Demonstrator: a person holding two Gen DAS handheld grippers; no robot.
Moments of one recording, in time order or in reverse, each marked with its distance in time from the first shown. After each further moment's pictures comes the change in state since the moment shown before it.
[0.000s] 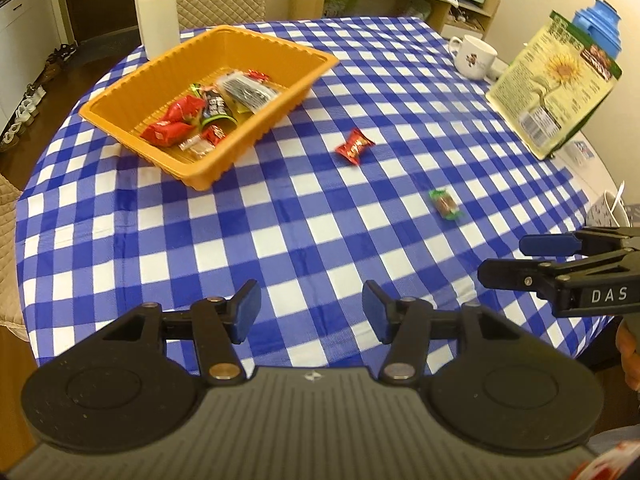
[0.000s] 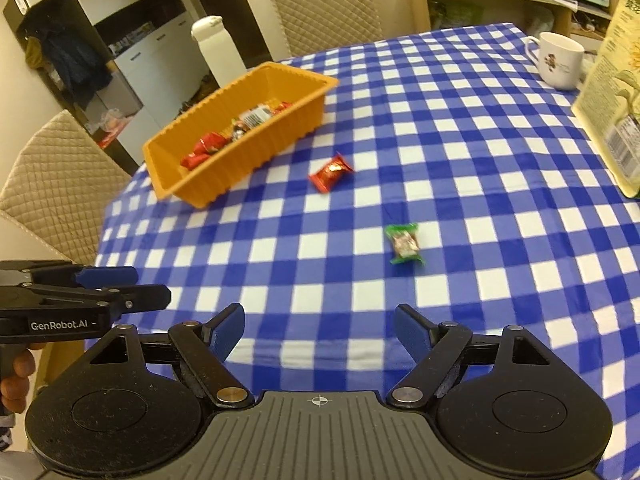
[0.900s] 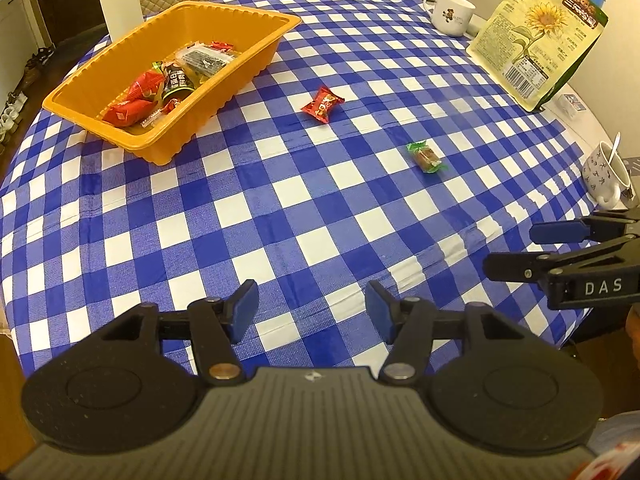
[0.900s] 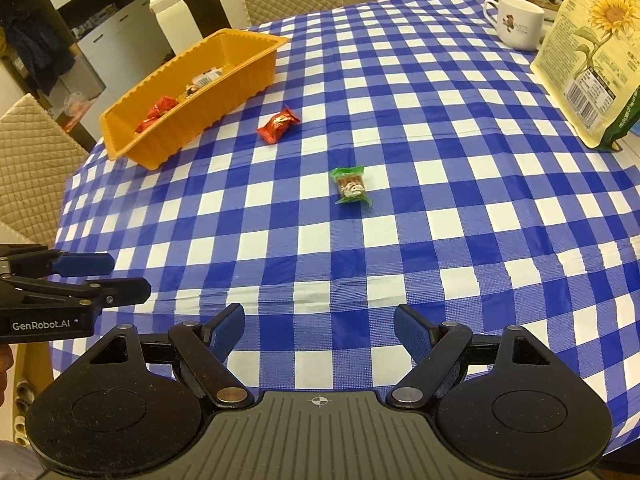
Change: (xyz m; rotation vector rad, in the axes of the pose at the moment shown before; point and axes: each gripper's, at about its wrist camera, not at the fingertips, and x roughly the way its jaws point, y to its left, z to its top) left arm 0.023 -0.022 -0.011 0.077 0.077 -0.013; right arm 0.003 -0.020 -0.027 0.046 0.073 -0.102
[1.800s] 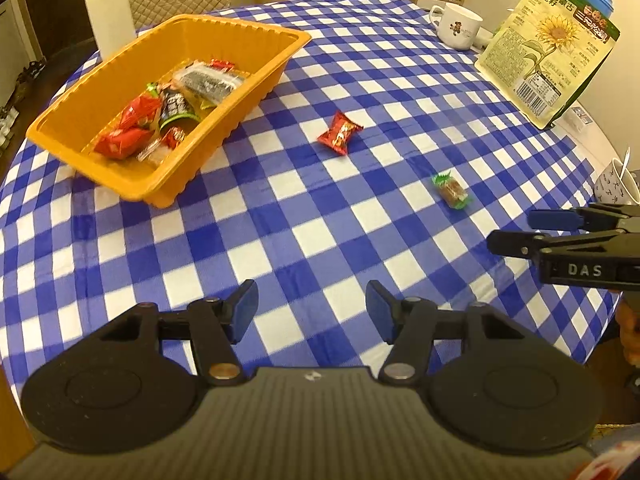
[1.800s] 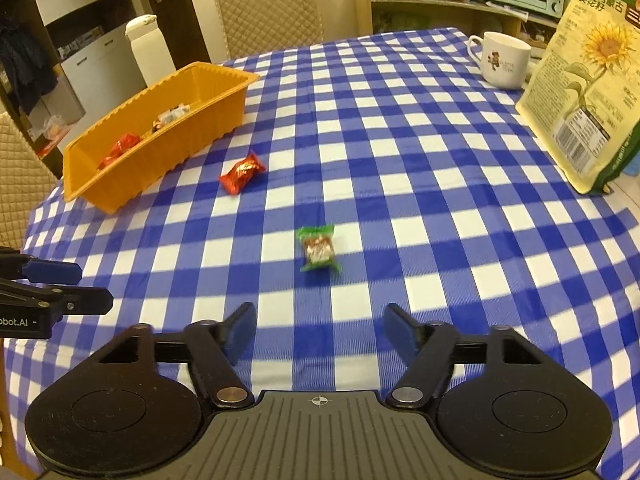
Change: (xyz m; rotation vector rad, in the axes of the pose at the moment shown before) left arm 0.027 0.022 0.031 0.029 -0.041 -0.020; right arm 0.032 -0.004 0.020 -0.017 -0.144 -0.089
